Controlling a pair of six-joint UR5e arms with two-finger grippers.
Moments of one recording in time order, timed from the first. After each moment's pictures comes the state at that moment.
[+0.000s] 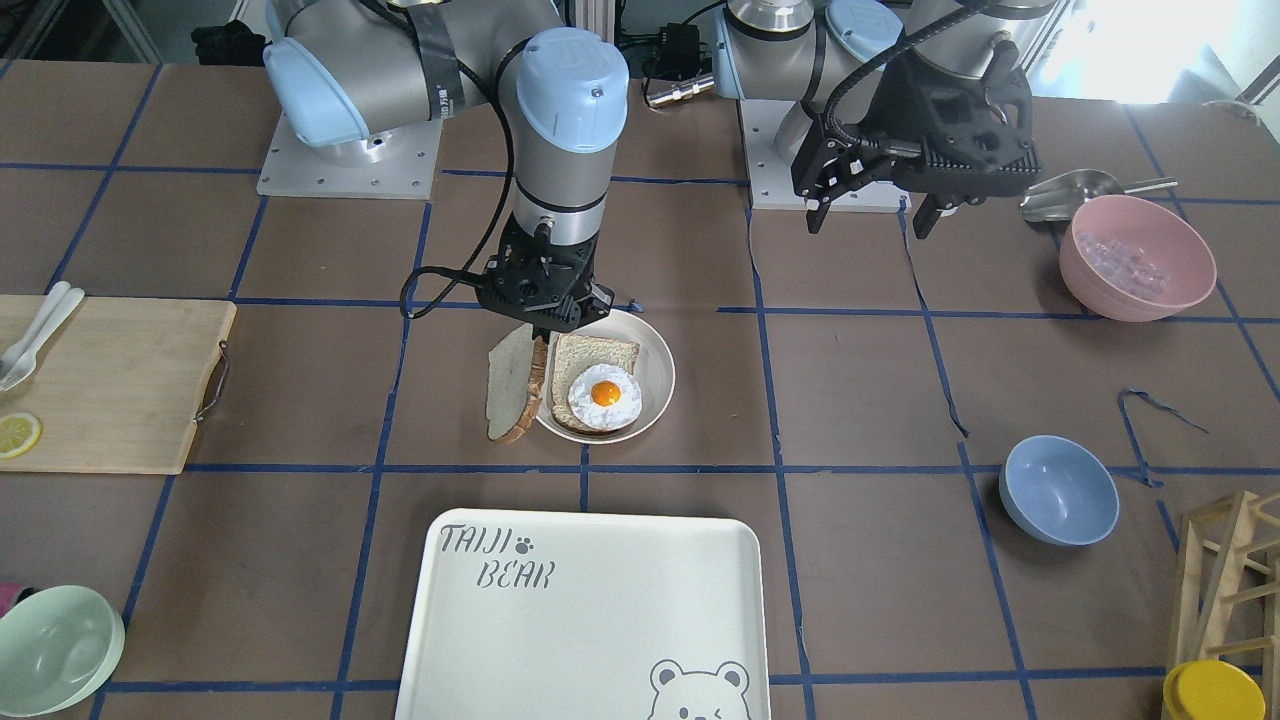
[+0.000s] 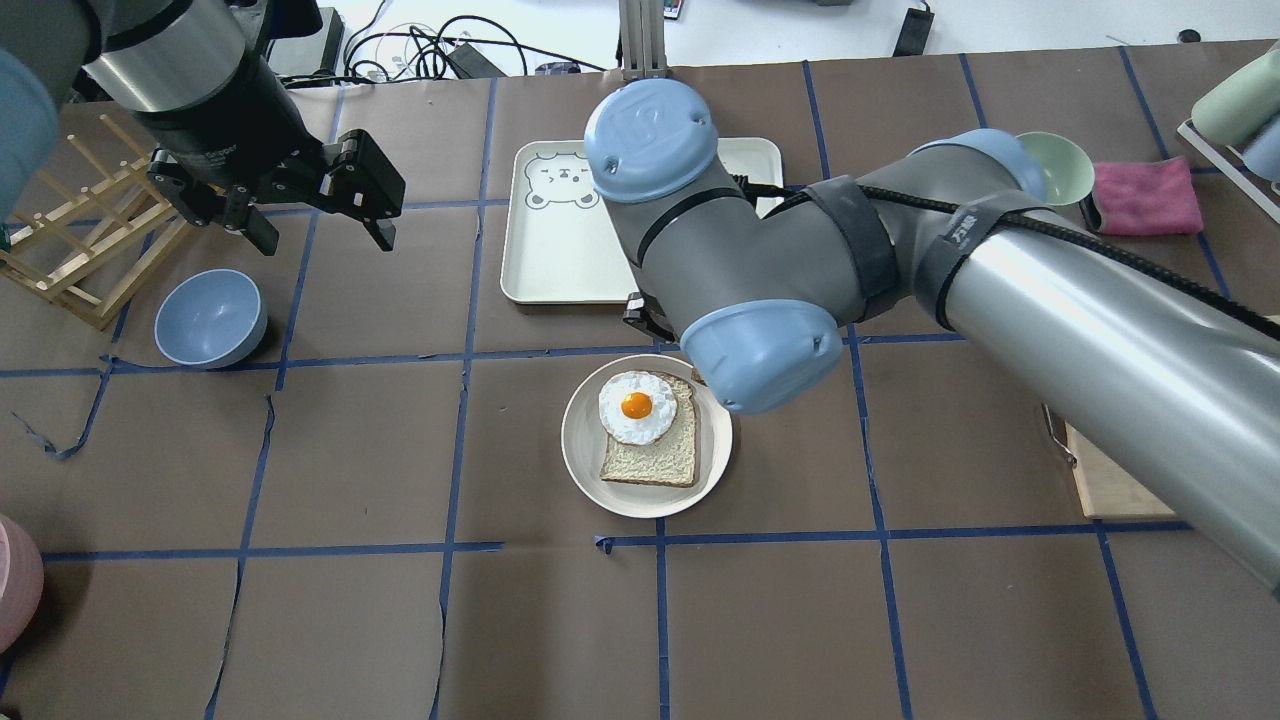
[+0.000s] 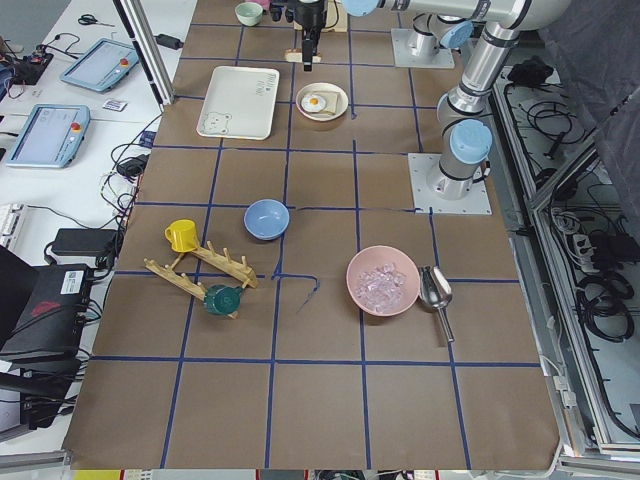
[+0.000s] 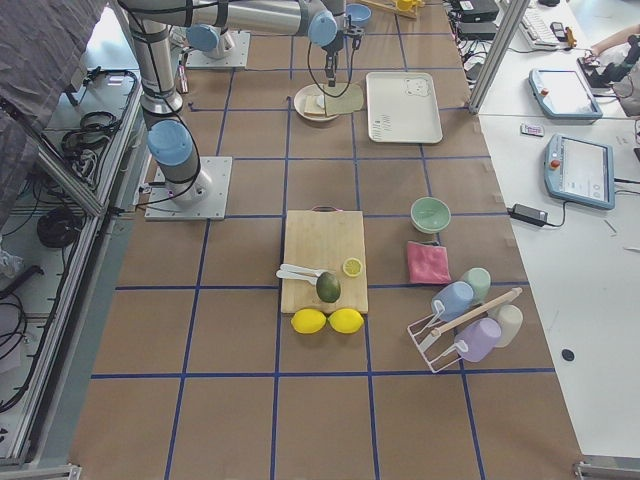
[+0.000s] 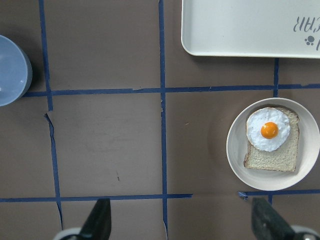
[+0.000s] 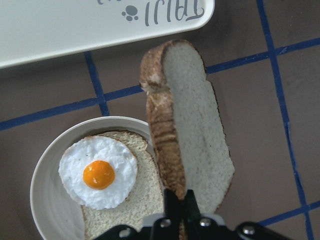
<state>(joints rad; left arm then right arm) -1.58 -1.54 -1.53 -1.64 1.56 0.01 2.04 -1.33 1.71 -1.94 -1.71 0.76</state>
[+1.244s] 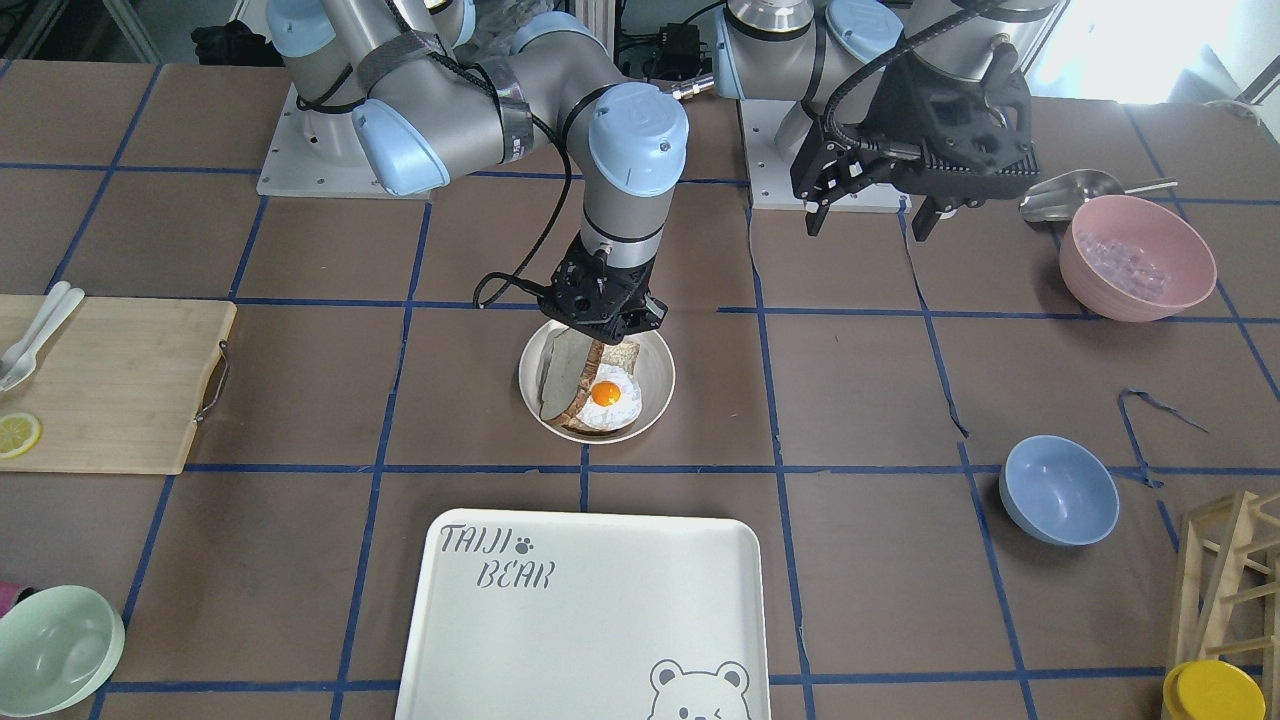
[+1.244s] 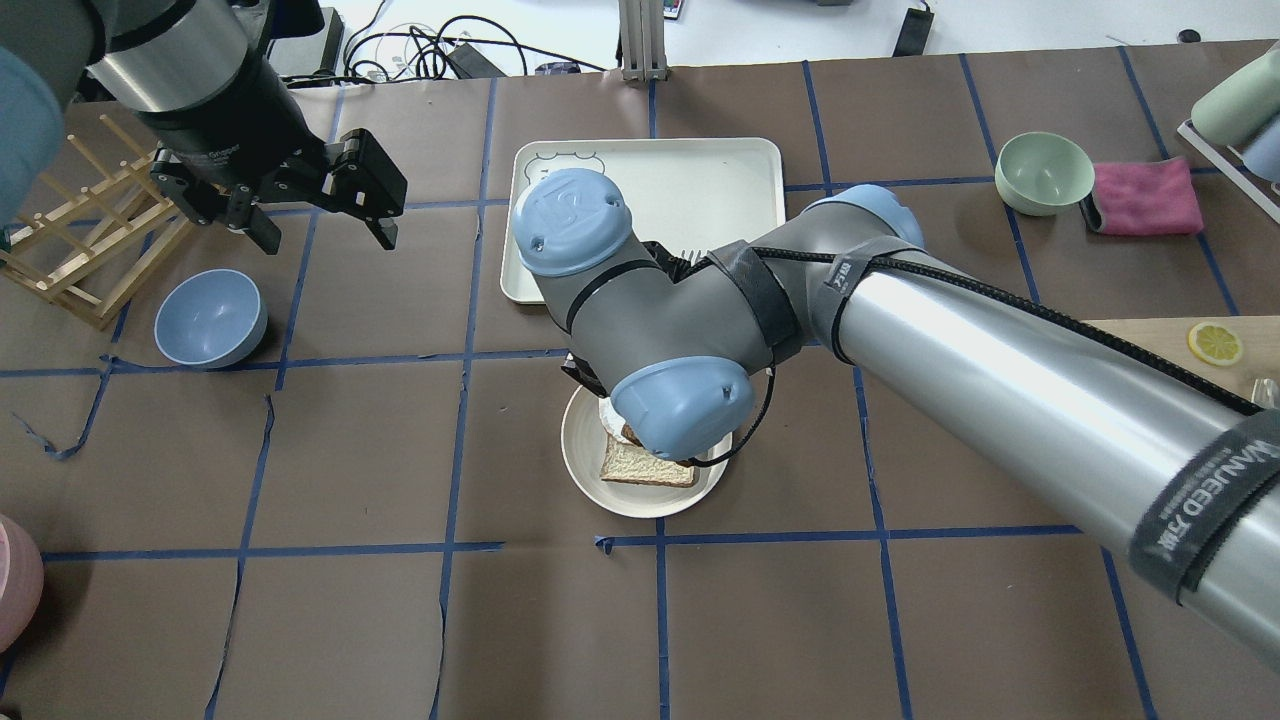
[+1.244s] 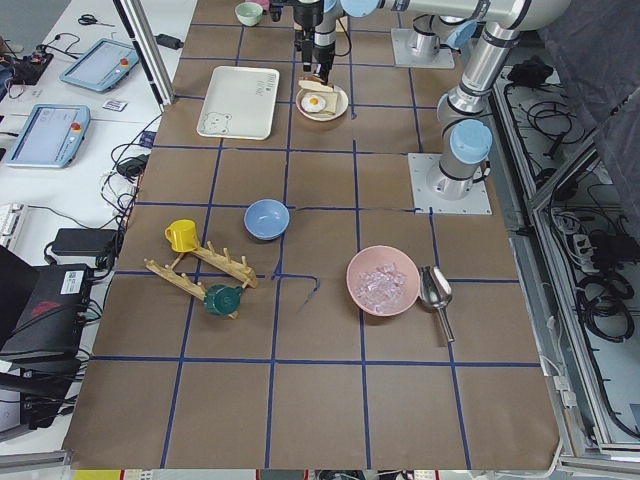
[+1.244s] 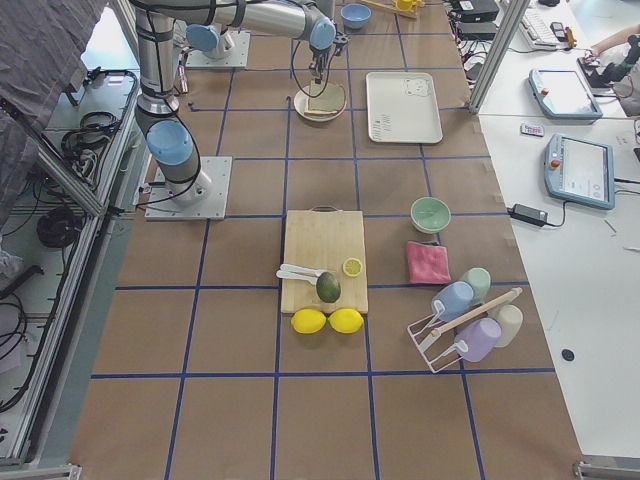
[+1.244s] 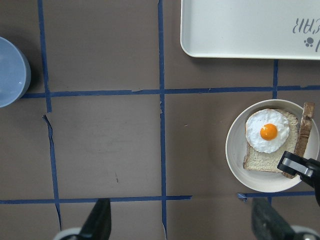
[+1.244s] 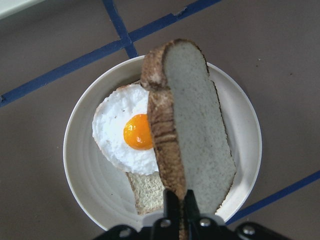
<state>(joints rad) -1.58 -1.54 -1.53 -1.63 1.56 0.01 2.10 -1.25 1.72 -1.97 -1.62 0.97</state>
